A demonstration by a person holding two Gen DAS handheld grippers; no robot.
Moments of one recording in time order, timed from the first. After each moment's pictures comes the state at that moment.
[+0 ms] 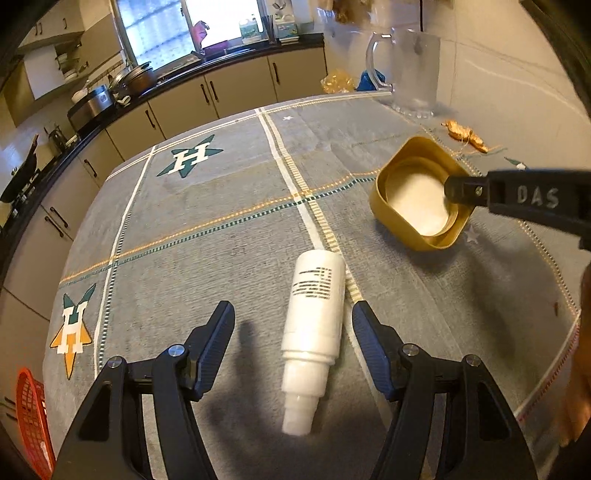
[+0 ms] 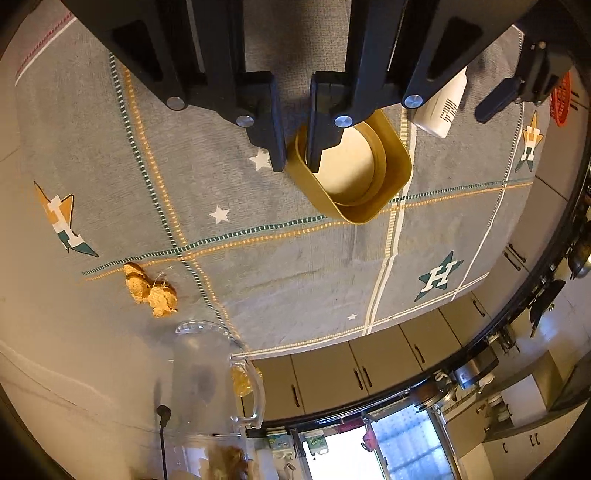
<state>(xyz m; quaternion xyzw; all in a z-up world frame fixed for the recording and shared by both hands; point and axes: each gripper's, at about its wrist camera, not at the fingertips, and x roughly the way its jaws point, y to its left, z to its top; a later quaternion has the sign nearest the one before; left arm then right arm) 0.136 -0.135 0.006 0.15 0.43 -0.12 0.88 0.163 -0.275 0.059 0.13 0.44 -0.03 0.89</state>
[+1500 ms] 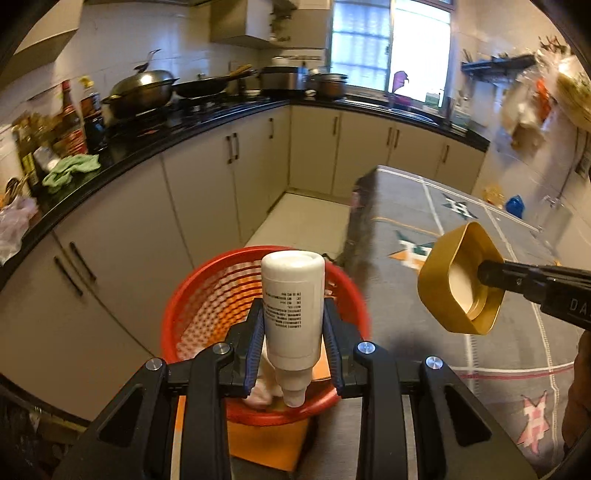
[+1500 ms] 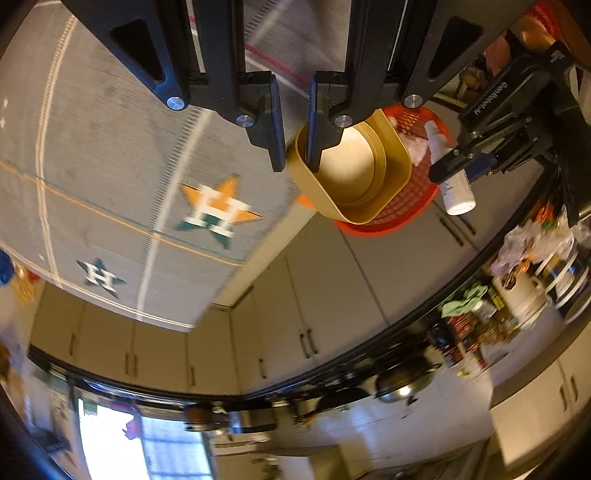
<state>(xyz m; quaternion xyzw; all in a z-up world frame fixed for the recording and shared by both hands) -0.024 0.252 0.087 -0.06 0.35 0.10 0.93 0.091 0.080 0.118 -0.02 0.42 0.30 0.86</state>
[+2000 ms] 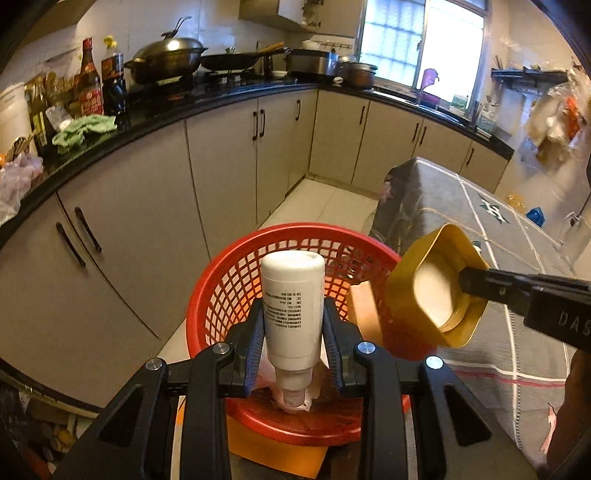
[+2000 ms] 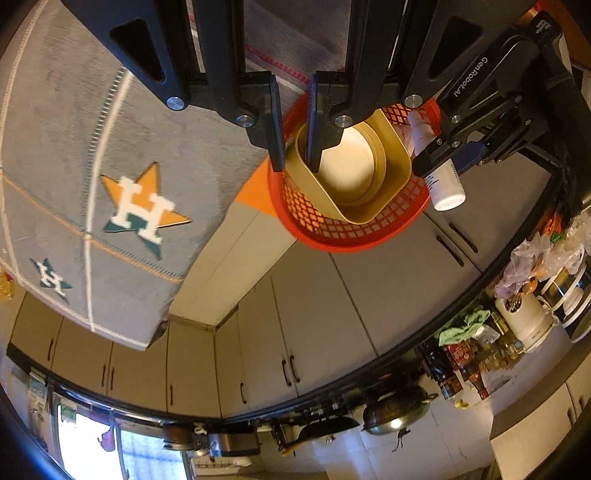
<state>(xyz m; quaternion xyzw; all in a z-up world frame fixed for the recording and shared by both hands) -0.005 0.295 0.045 -0.10 0.37 0.13 0.91 0.108 0.157 0.078 -0.04 0.46 0.31 0.83</state>
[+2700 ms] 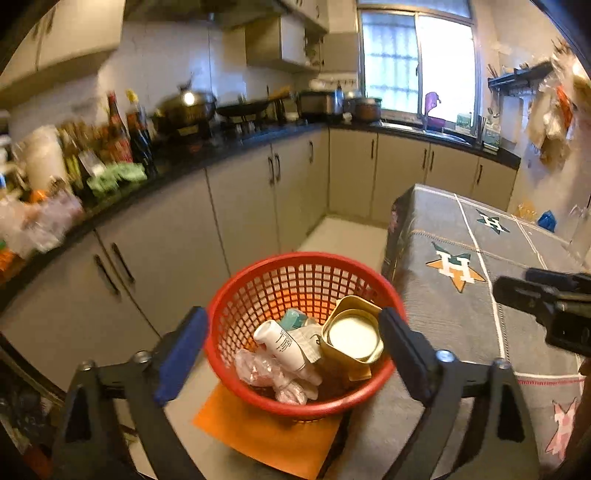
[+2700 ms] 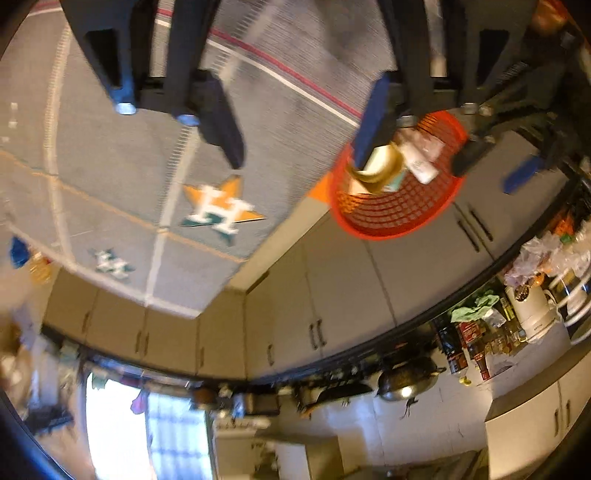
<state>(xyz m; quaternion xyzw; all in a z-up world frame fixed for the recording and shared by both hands) -0.054 0.228 0.081 -0.03 0.29 0.19 0.94 0.059 0.065 0.108 -0.06 0.37 0.26 0.89</state>
